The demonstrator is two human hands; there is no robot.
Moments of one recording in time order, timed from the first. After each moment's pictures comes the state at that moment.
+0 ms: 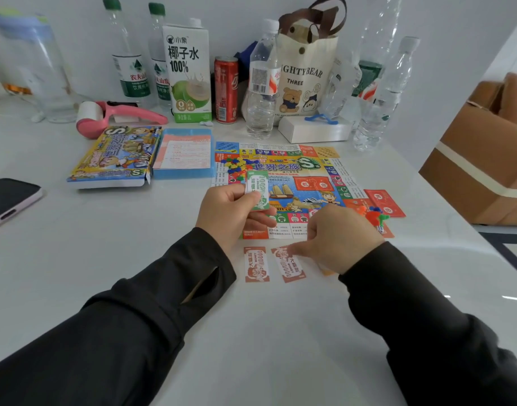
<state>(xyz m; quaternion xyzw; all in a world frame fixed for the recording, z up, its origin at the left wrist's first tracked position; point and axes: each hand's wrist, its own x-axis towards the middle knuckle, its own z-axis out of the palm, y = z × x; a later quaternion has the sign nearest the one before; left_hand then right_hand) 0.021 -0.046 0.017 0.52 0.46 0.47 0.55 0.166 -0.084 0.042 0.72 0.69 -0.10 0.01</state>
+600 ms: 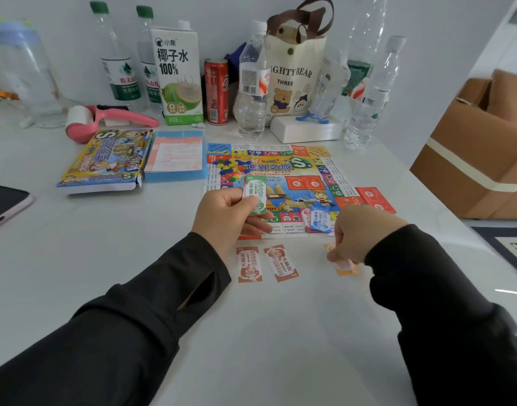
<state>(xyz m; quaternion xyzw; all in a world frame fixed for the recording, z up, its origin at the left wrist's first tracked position) 0.024 -0.050 0.014 0.55 0.45 0.46 0.53 0.206 -0.083 0.052 0.73 0.66 -0.12 0.11</state>
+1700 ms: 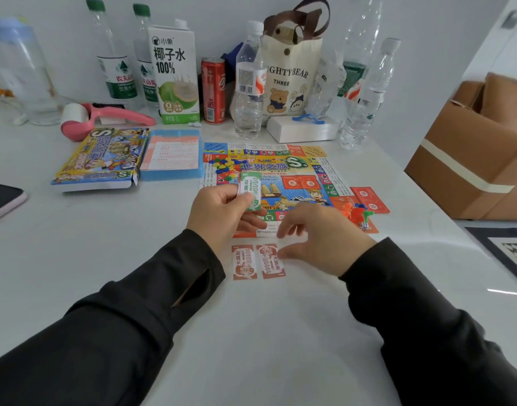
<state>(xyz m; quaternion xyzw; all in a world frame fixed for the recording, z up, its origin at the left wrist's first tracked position) 0.025 -0.053 0.017 0.55 0.46 0.48 0.51 0.178 -0.096 0.042 0.60 0.78 -0.15 -0.10</state>
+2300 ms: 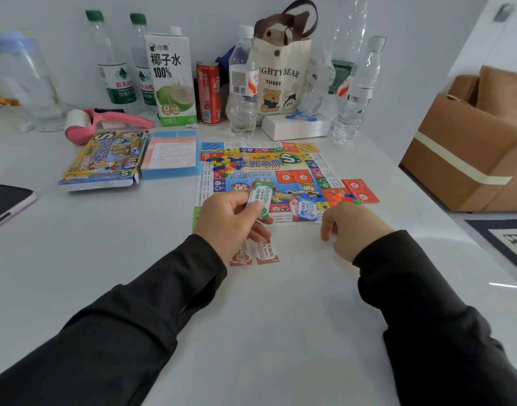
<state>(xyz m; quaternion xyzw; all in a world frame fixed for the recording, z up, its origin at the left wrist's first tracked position) 0.033 -0.083 0.015 0.65 0.45 0.43 0.44 0.211 -0.113 0.049 0.73 0.67 -0.10 0.02</state>
